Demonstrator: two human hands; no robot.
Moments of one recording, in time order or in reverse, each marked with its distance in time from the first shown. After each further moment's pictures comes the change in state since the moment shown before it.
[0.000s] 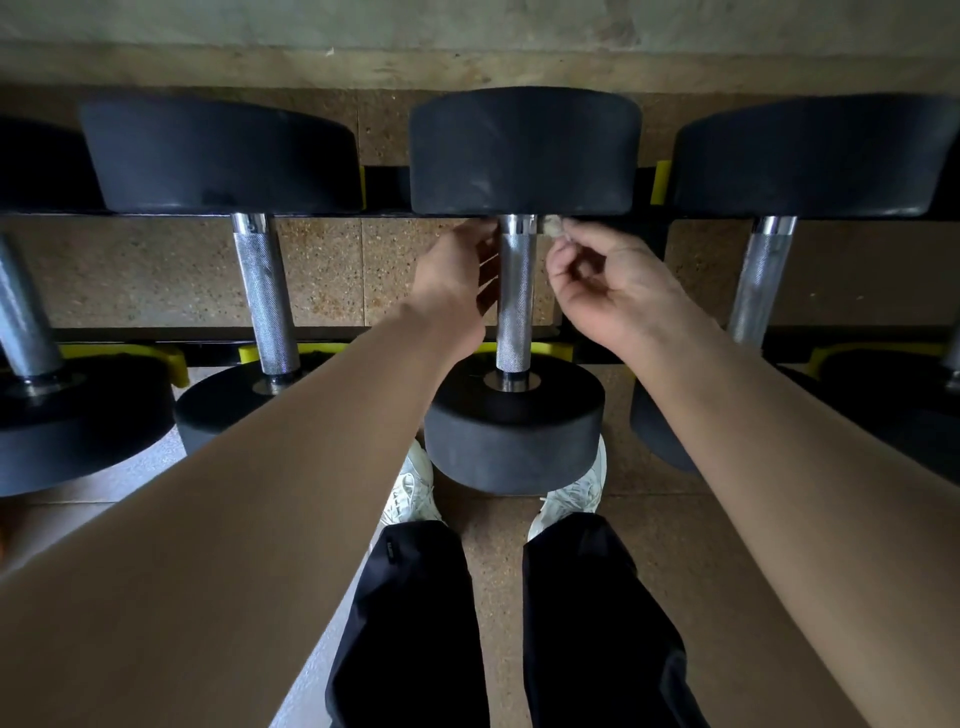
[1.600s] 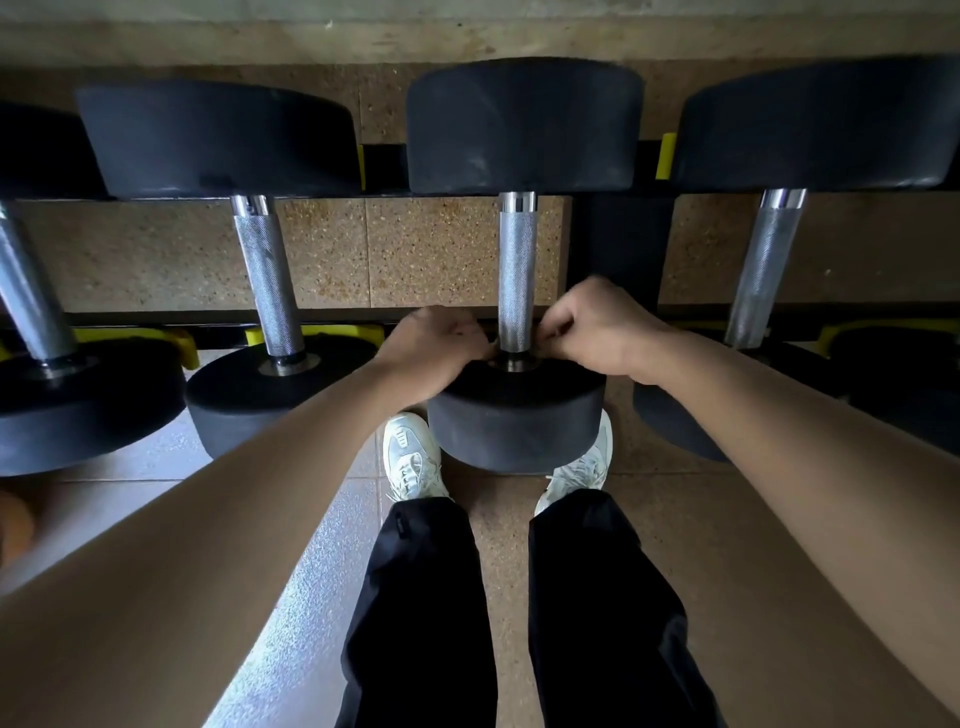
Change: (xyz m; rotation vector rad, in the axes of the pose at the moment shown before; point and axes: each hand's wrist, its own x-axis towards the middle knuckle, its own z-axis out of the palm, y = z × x) left_hand -0.017 -0.033 -0.074 1.161 -0.218 0.182; right_hand -0.010 0.007 -0.046 -1.994 -0.196 -0.256
